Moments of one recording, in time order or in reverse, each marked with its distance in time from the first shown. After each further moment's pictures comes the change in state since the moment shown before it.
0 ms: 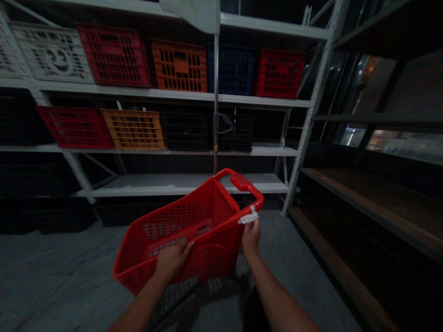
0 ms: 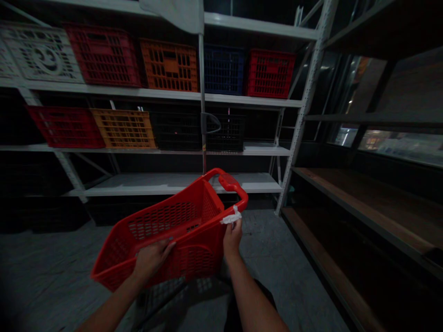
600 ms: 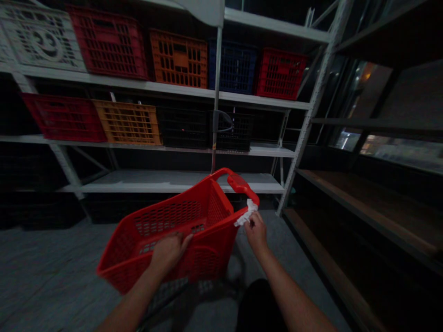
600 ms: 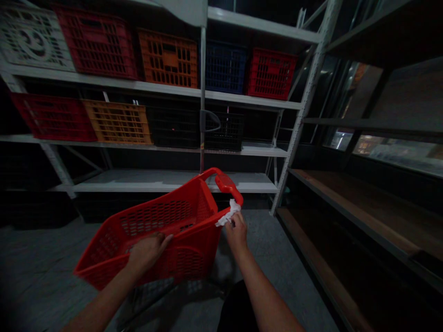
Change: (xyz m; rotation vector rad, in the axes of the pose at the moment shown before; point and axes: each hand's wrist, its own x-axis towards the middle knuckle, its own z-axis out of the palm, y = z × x) left_hand 0.014 0.016 -0.028 -0.083 -0.023 -0.065; right_hand 0.025 -0.025 -0.037 -0.165 -0.156 -0.382
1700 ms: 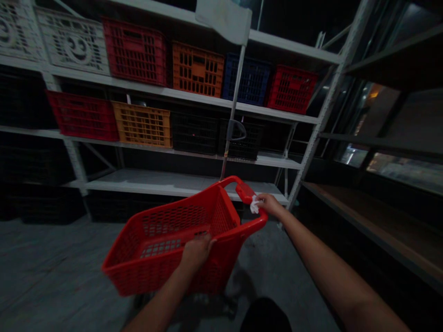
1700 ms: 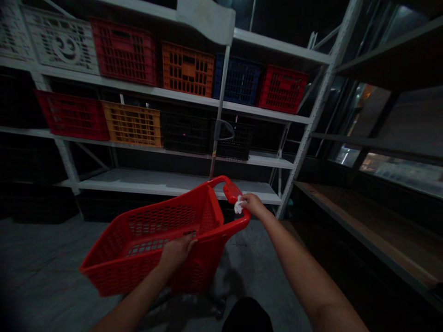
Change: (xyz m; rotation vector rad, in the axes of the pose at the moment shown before) left_hand 0.020 0.037 0.031 -0.047 0.078 0.185; right_hand 0.147 0.033 -0.002 -0.133 -0.611 -0.093
